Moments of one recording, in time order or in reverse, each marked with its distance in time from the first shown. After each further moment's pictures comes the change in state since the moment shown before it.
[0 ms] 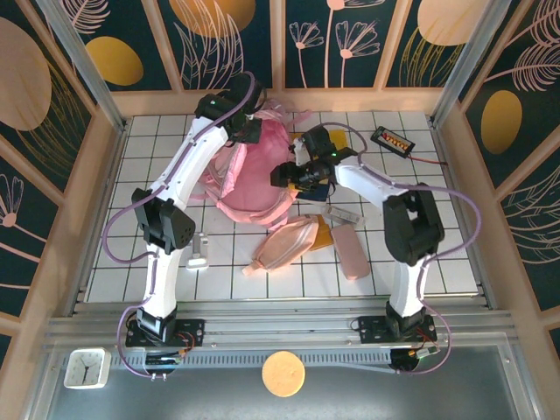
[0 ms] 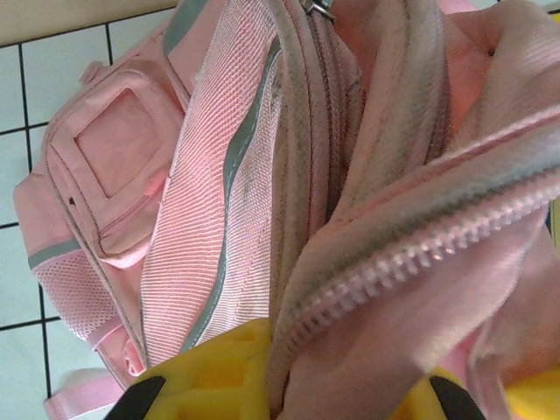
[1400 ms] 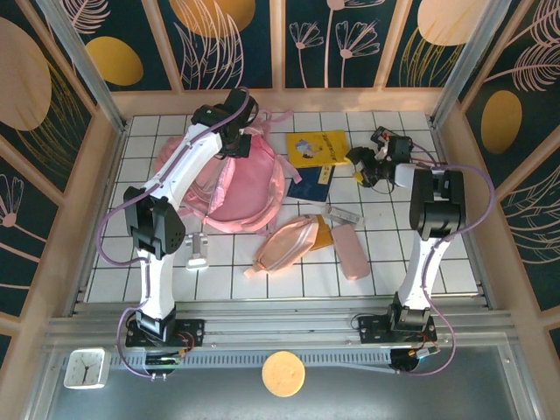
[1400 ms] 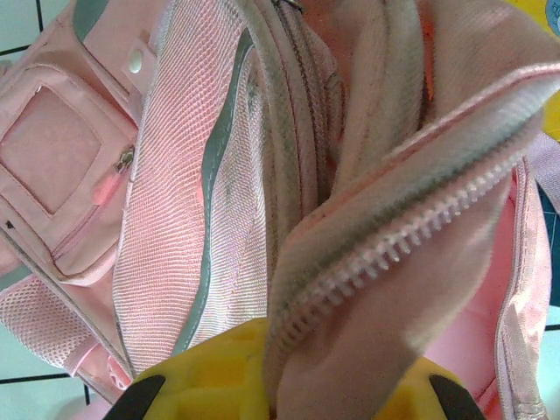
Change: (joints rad) left arm 0.037 -0.095 -0.285 0.069 -0.026 0.005; right arm -0.547 0.165 -0.174 0.505 -0.178 0.400
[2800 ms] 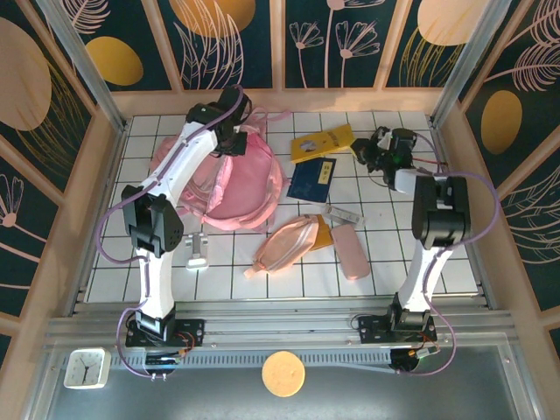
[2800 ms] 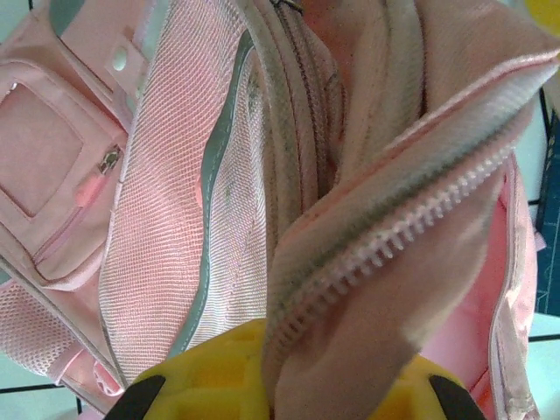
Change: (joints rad) left arm 0.041 0.012 0.019 0.009 0.050 0.005; right arm 0.011 -0.167 -0.155 0.401 0.006 0.153
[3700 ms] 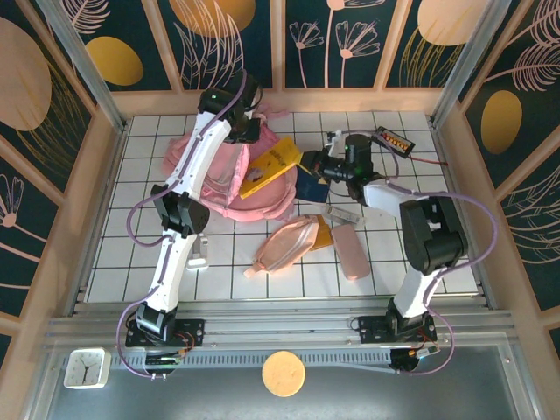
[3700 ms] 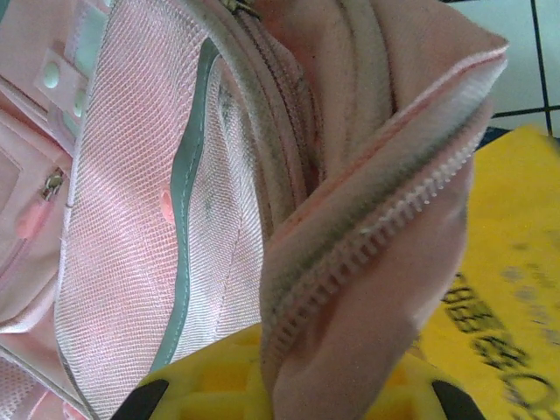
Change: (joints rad) left arm -0.020 0.380 0.698 -0.317 0.133 -0.079; right arm 0.356 -0.155 -0.112 0.006 -0.056 -0.075
